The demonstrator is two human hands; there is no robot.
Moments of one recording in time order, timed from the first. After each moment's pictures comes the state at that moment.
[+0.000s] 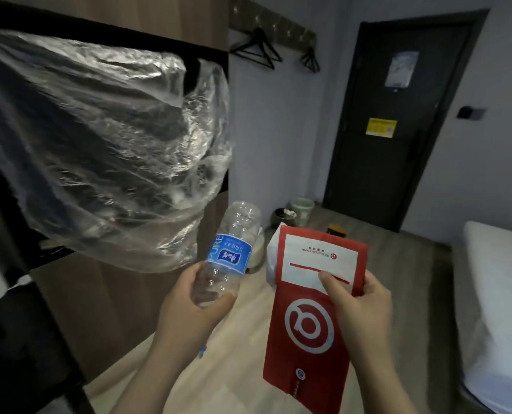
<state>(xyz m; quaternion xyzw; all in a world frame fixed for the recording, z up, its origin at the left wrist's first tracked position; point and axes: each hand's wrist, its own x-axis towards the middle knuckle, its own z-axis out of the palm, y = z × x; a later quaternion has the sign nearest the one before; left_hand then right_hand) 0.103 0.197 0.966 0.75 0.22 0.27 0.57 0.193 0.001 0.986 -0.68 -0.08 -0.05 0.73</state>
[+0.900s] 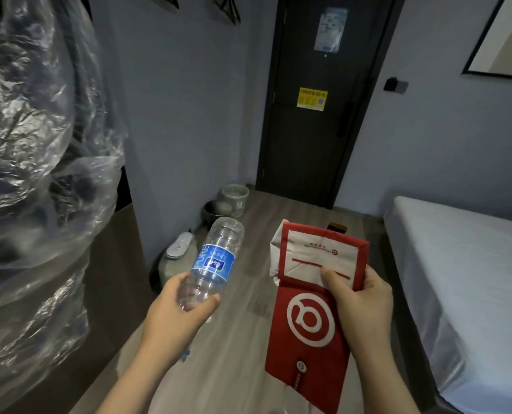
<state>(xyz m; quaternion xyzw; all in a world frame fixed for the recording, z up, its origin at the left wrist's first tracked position) 0.563 0.336 0.900 0.79 0.18 0.13 0.57 0.588 0.099 0.945 -0.74 0.06 -0.16 0.65</state>
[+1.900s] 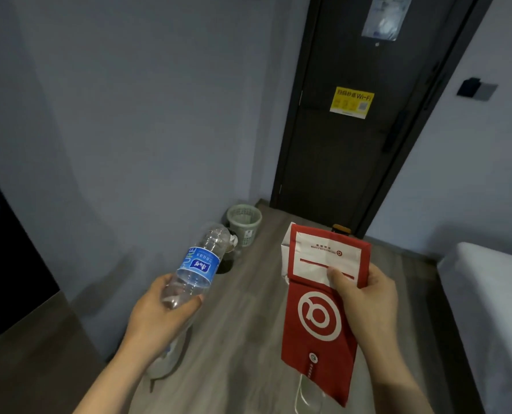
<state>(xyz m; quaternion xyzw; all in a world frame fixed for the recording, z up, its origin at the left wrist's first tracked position) 1.102 0.438 0.876 0.79 0.23 0.13 0.55 1.154 0.168 0.930 -0.77 0.06 -0.11 0.62</state>
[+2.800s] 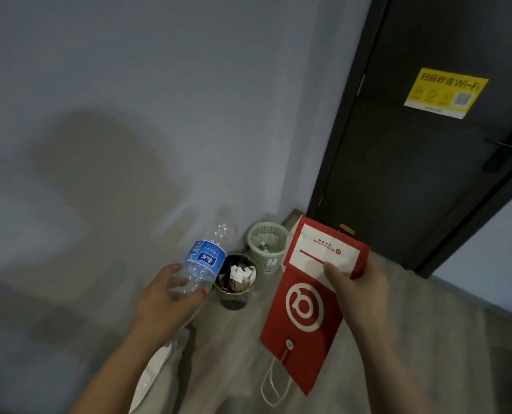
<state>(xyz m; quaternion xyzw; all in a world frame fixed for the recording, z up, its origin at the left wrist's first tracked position) 1.538 0.480 0.865 0.79 0.31 0.12 0.51 1.645 0.231 0.888 -0.81 0.04 0.00 0.58</state>
